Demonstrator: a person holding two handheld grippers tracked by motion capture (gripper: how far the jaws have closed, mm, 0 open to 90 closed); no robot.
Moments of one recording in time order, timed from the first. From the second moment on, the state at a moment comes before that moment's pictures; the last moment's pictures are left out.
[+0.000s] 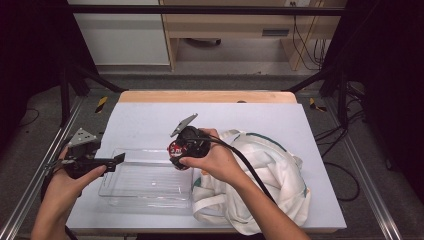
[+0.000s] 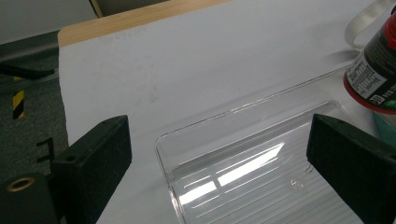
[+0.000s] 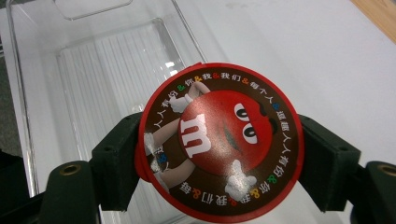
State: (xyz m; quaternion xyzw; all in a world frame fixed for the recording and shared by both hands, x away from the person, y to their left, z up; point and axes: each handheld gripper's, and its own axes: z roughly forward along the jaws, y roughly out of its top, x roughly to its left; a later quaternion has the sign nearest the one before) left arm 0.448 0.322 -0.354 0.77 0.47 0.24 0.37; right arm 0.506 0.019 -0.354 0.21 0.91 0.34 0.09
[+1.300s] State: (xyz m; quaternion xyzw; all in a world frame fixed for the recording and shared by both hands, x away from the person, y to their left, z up) left arm 0.448 0.326 -0.355 0.77 0.47 0.24 0.37; right arm 0.494 0.031 -0.381 0.20 0.92 0.32 0.08
